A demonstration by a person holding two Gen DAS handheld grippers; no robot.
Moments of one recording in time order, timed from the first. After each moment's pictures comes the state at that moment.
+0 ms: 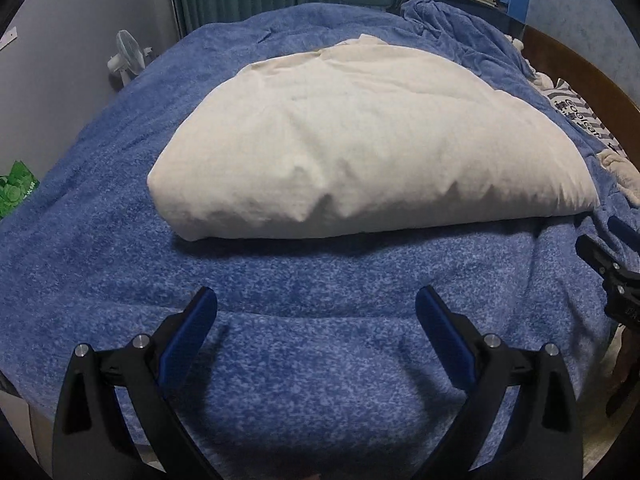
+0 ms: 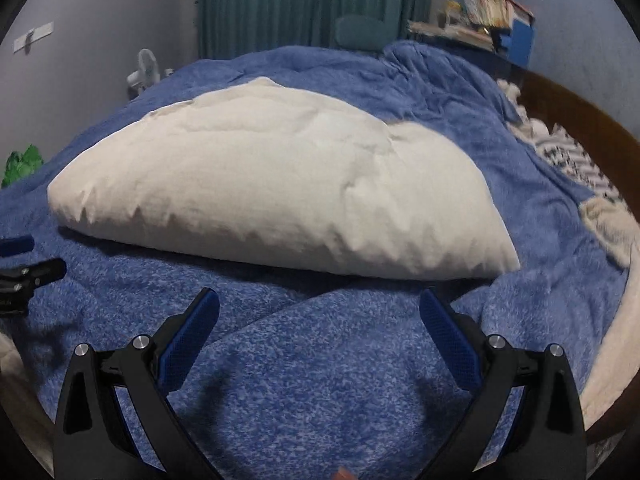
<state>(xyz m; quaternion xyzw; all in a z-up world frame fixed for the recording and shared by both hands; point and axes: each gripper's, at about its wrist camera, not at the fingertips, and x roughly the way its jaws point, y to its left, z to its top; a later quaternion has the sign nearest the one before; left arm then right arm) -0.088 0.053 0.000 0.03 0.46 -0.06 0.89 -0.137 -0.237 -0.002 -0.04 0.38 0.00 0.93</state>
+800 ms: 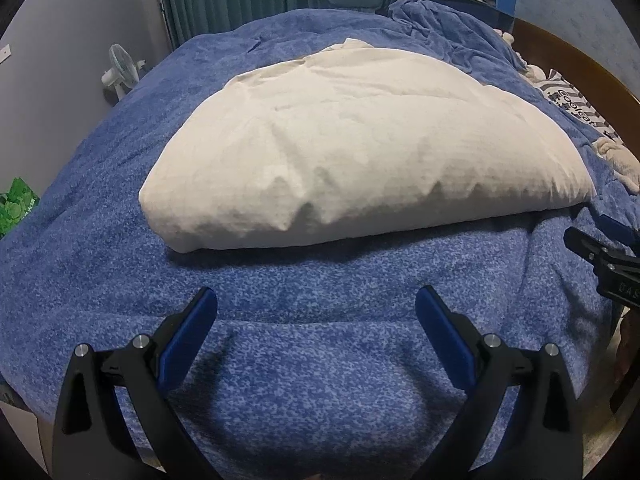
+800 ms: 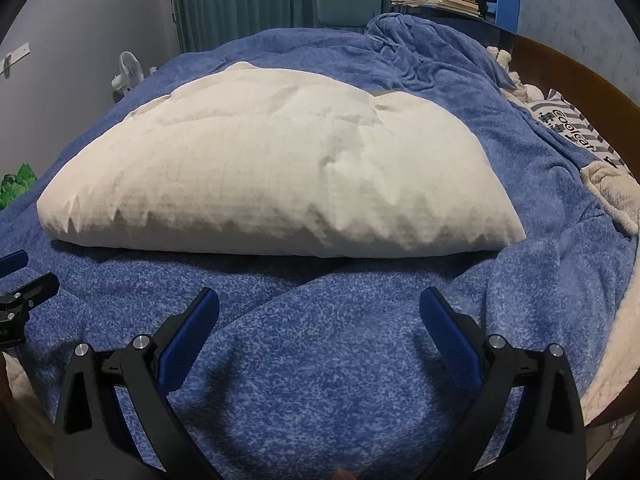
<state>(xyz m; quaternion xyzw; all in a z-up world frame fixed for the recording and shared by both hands) -0.095 0.037 0.004 0.05 0.45 -0.06 0.89 -0.130 -0.252 -0.013 0.00 0.41 -0.01 0.91</state>
